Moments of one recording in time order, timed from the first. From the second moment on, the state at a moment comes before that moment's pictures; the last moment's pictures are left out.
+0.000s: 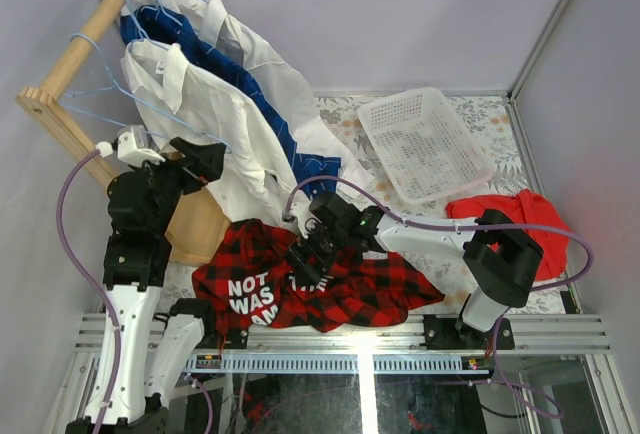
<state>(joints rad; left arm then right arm) -0.03 0.68 0.94 -0.34 0.13 -0.58 1.03 1.67 1.03 -0.24 -0.47 0.17</state>
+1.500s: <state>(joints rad) -0.03 0.38 0.89 -0.79 0.04 -0.78 1.03 1.64 1.01 -0.22 -0.41 0.20</state>
